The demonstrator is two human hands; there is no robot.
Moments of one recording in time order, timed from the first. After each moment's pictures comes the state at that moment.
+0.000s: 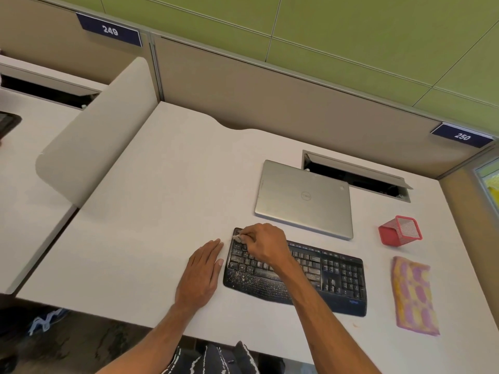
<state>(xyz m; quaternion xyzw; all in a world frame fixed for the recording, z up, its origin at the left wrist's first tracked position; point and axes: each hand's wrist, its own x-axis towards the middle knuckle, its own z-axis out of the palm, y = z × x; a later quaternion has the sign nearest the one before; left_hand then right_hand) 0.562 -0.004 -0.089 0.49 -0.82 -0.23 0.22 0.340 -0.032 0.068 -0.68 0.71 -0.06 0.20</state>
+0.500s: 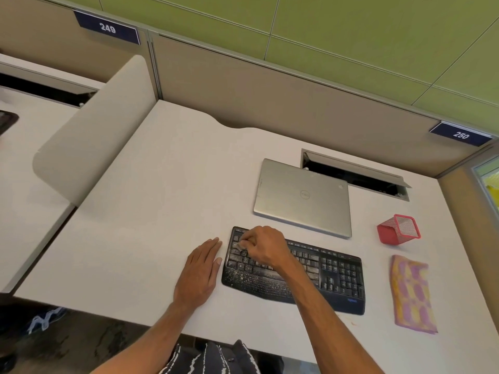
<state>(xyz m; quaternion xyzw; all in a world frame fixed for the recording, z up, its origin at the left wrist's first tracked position) 0.563 -0.004 -0.091 0.49 -0.82 -0.22 0.21 0.333 -0.028 0.061 -0.67 0.69 -0.03 0.25</state>
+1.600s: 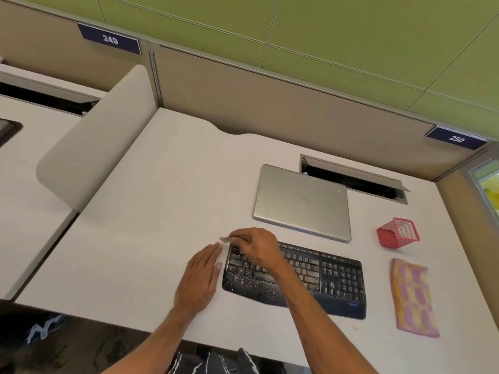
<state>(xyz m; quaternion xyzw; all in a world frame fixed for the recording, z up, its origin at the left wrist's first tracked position) 0.563 -0.004 -0.089 0.48 -0.81 -0.23 0.22 0.346 -0.033 0.053 -0.68 0.68 -0.14 0.24</state>
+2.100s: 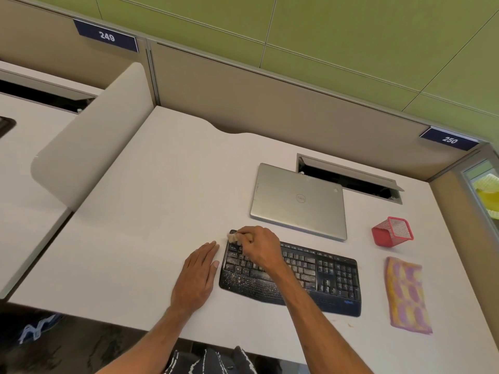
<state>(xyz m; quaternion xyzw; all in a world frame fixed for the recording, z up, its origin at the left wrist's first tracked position) 0.562 -0.005 -0.092 0.49 -0.82 -0.22 0.22 0.344 -0.025 0.053 -0.62 0.74 -0.15 0.22</state>
